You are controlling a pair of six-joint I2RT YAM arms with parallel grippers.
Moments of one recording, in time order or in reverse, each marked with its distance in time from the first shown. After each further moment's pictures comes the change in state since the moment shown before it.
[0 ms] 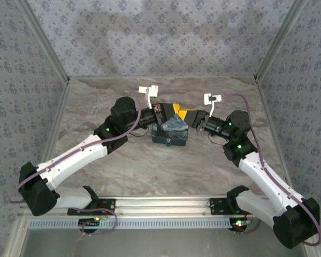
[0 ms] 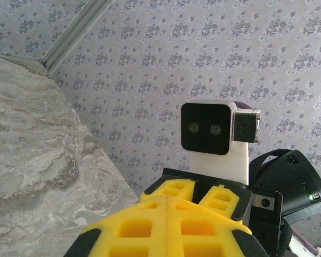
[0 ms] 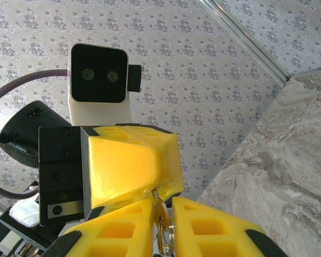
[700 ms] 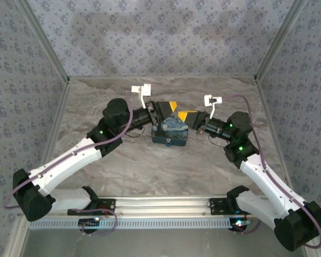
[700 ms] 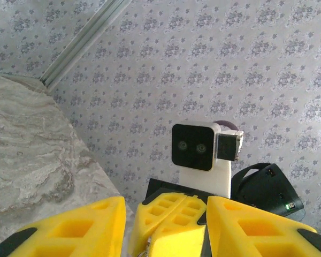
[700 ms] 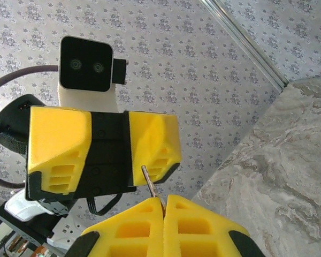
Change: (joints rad) left arm 0.002 -0.069 -0.011 -0.005 -0.037 -0.011; right arm -0.002 -0.036 -0.001 -0.045 0.004 -0.060
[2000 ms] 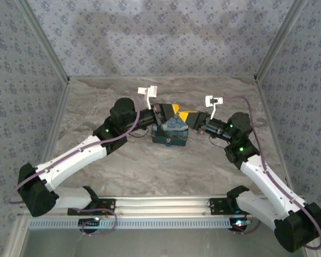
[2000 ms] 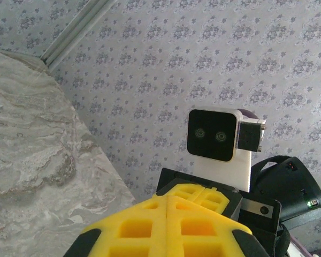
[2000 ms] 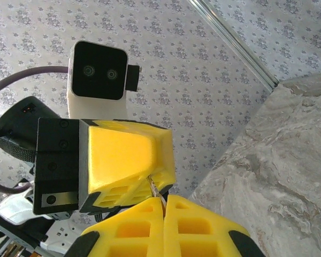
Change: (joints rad) left arm -0.008 0.060 0.000 0.005 0.031 -0.018; right arm -0.004 -0.014 -0.015 -0.014 0.023 0.000
